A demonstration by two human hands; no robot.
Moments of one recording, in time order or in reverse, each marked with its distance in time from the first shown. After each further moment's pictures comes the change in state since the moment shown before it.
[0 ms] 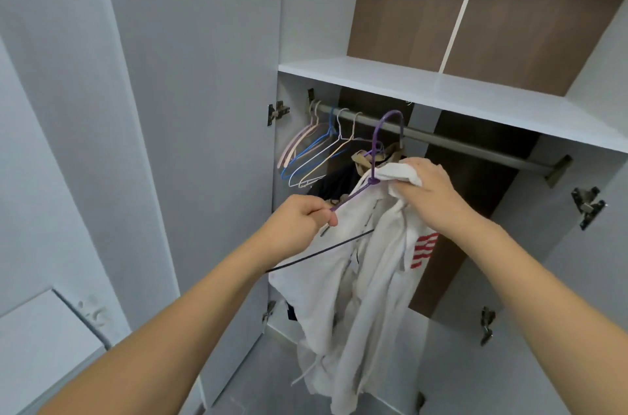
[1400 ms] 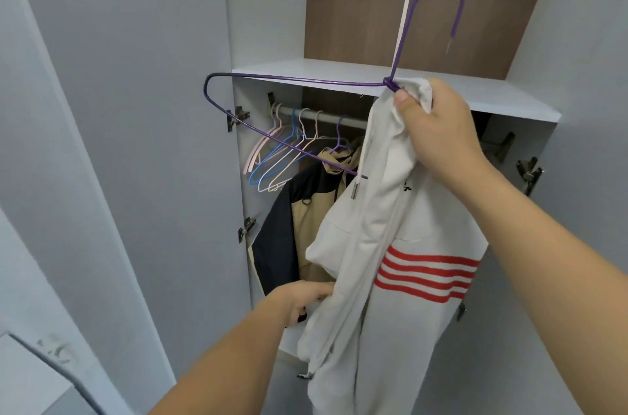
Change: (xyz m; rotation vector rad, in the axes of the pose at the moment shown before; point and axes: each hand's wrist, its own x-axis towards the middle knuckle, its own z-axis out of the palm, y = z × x) left_hand 0.014 -0.110 0.141 -0.336 -0.444 -0.769; right_hand -0.021 -0.044 -0.081 0.130 0.531 0.034
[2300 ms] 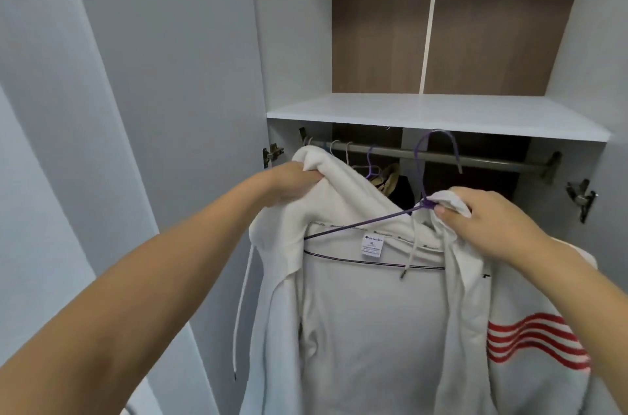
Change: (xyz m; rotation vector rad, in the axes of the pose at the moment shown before) left_hand -0.141 0.207 -0.111 0.569 0.430 0.514; right_hand -0.037 0.073 -0.015 -0.321 -0.476 0.053
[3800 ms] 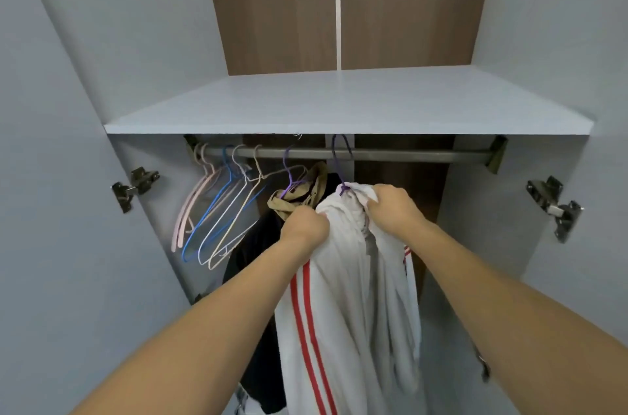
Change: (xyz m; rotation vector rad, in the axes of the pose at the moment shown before) left_hand 0.213 0.047 0.181 0.024 0.029 -0.085; right_hand 0.203 0.128 0.099 0.058 -0.021 0.450
